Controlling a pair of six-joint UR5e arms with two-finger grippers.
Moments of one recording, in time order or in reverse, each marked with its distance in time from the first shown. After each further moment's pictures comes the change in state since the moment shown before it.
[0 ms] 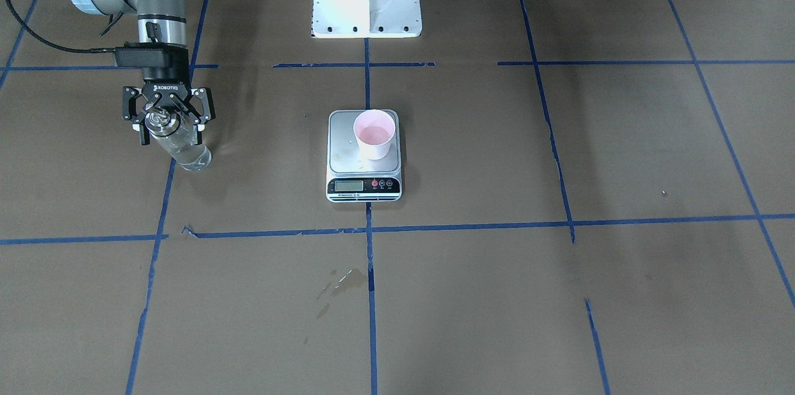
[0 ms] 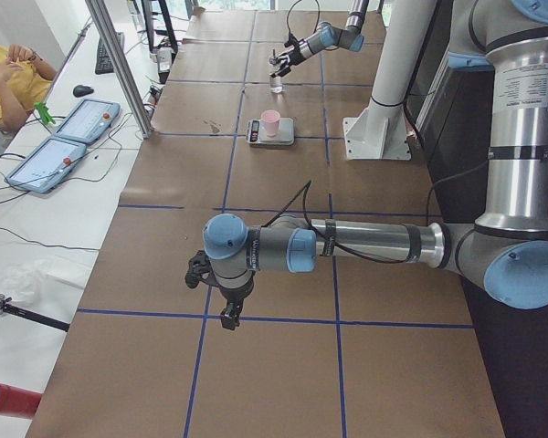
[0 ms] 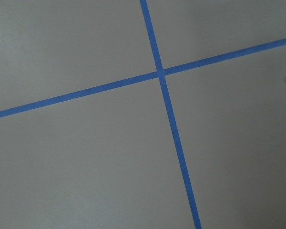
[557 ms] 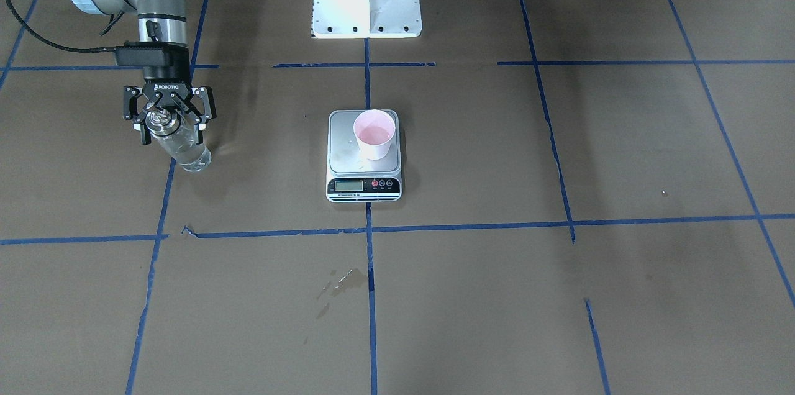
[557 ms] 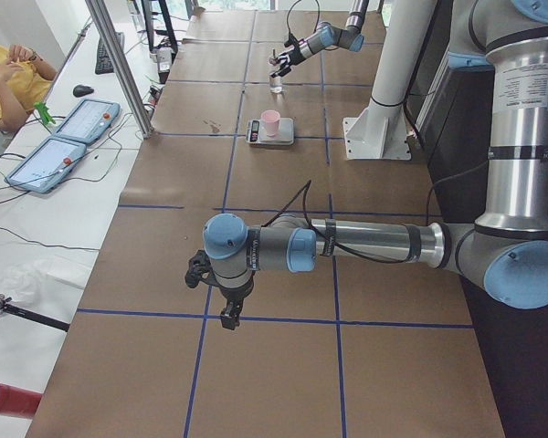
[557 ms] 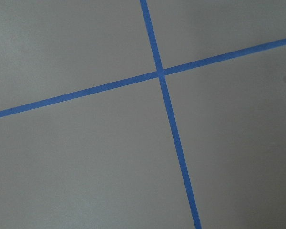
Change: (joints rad) left arm 0.000 -0.001 -0.002 0.000 0.000 -0.001; right arm -0.001 0.003 0.004 0.006 0.000 -0.001
